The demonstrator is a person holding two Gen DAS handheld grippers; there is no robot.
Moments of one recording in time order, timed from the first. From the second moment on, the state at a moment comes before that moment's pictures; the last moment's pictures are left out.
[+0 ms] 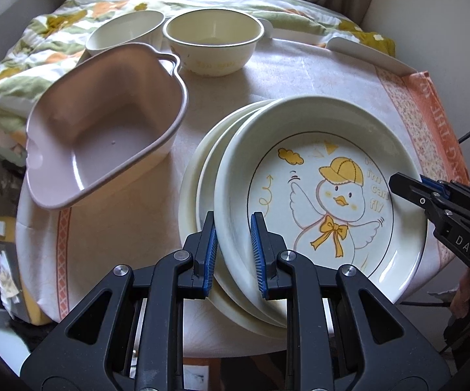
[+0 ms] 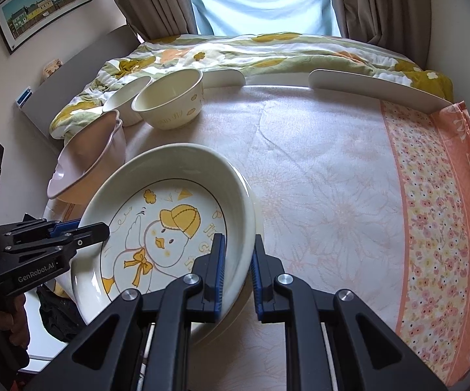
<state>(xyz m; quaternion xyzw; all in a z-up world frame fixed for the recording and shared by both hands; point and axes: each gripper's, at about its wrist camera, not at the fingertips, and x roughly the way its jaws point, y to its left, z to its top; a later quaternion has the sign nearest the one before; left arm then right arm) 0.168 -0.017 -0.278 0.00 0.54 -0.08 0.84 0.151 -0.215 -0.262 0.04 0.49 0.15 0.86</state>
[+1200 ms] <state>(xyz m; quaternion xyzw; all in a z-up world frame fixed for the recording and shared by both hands) 0.182 -0.016 -0.272 -0.01 0.58 -0.05 0.81 0.151 -0.206 -0.261 -0.01 0.48 0.15 0.86</state>
